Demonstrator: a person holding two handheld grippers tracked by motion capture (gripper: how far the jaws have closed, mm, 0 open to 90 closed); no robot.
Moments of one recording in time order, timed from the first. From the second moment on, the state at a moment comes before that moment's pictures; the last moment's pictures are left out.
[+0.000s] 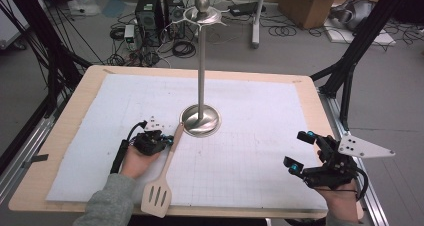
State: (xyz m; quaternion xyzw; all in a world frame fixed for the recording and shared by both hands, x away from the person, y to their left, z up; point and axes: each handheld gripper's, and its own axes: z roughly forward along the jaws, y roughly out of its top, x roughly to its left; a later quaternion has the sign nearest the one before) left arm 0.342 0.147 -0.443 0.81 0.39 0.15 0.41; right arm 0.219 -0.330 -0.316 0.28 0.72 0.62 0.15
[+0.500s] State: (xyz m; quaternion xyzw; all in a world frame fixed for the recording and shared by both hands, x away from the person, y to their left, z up) left arm 0.300 0.149 -0.415 0.80 0.35 0.17 0.45; right arm 0.219 -0.322 -0.315 0.28 0.72 0.61 0.15
